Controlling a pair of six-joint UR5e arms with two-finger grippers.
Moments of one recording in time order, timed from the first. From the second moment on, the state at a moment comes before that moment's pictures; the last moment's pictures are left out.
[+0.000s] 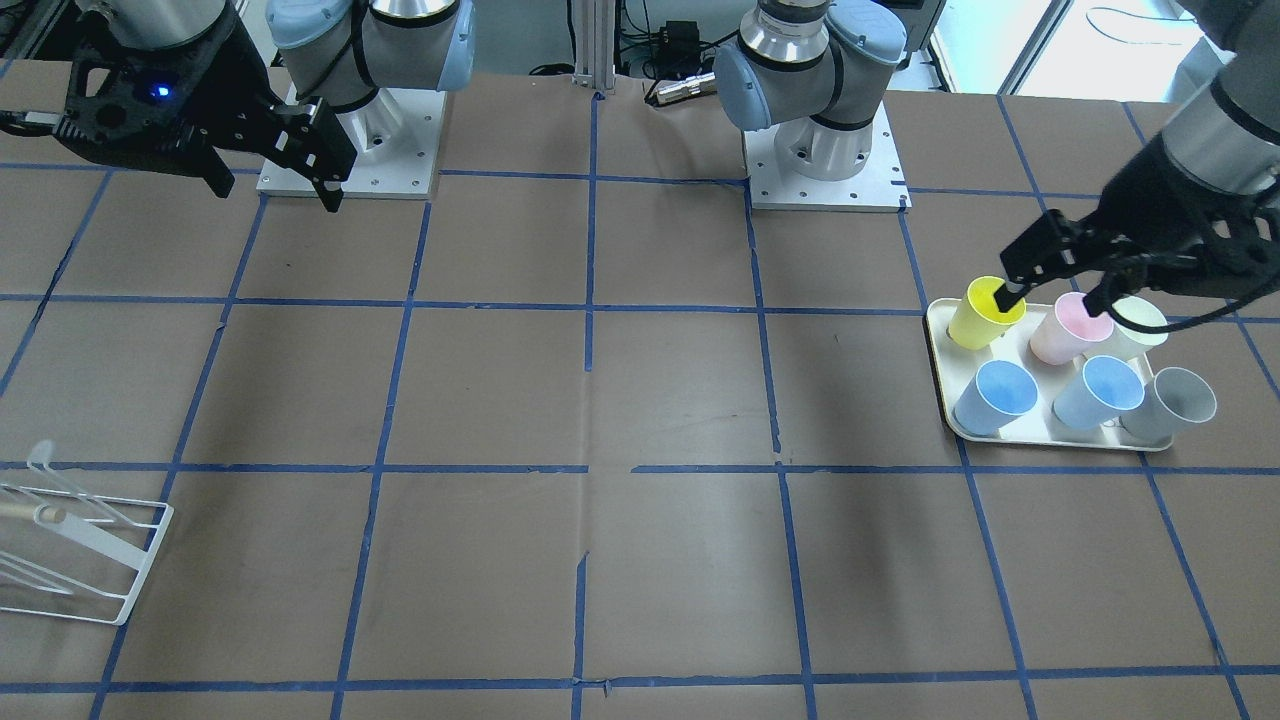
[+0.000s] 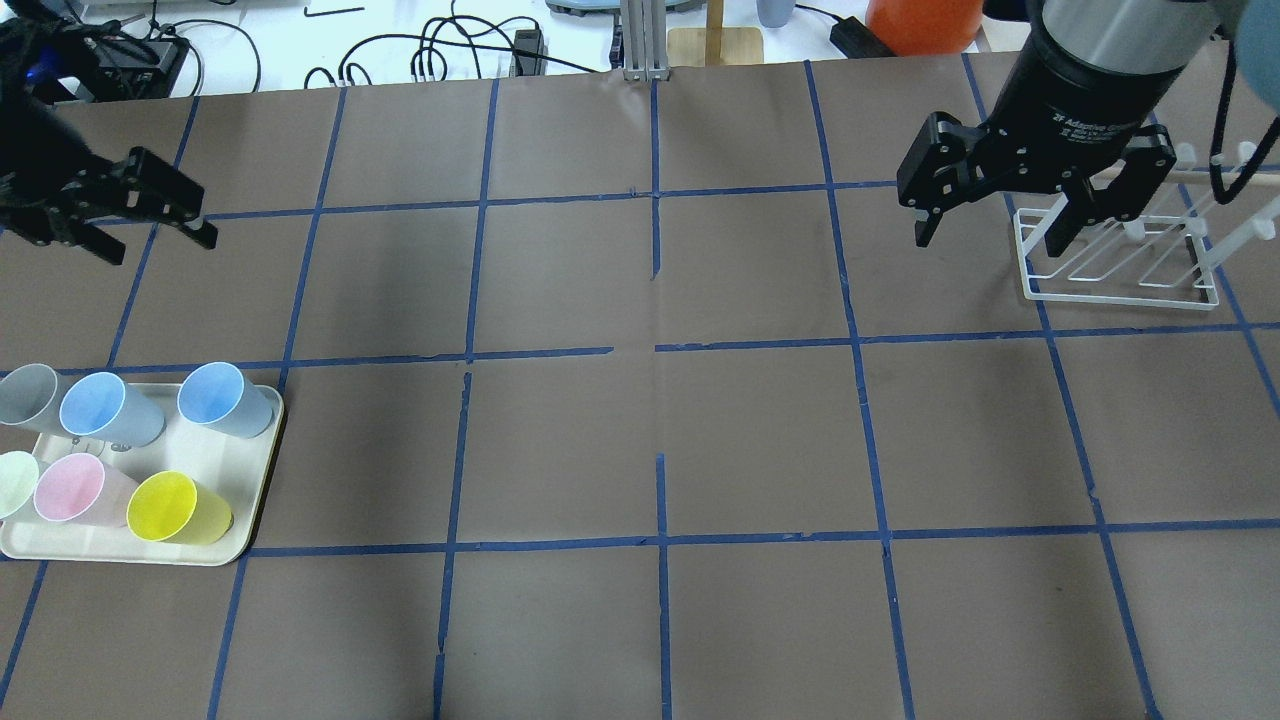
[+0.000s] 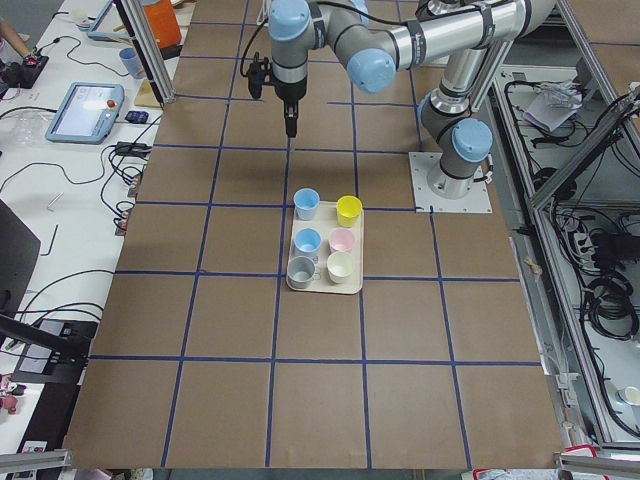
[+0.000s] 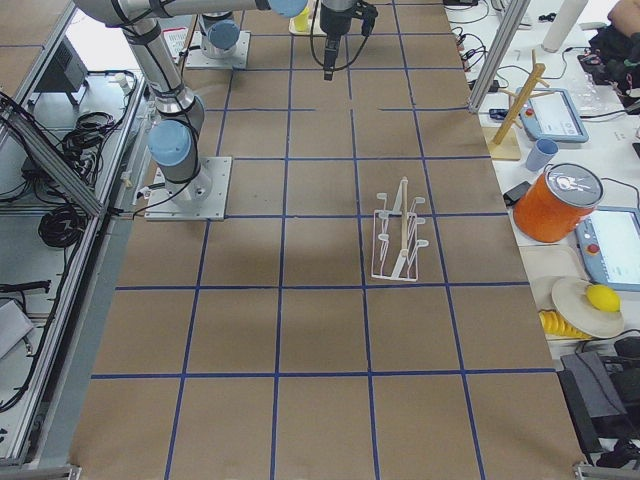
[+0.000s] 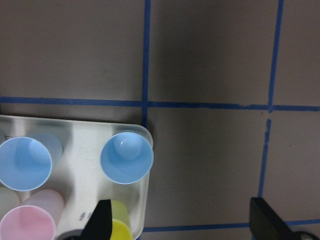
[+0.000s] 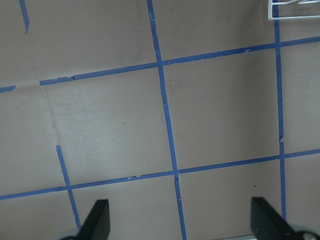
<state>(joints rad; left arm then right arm) -1.26 -1.59 -1.58 -1.54 1.46 0.28 1.54 -1.62 1.52 -1.41 -1.56 0.12</state>
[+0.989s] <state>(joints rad) -1.51 -1.53 -1.55 -1.60 1.55 0.00 1.54 -1.63 1.52 -1.41 -1.56 0.12</state>
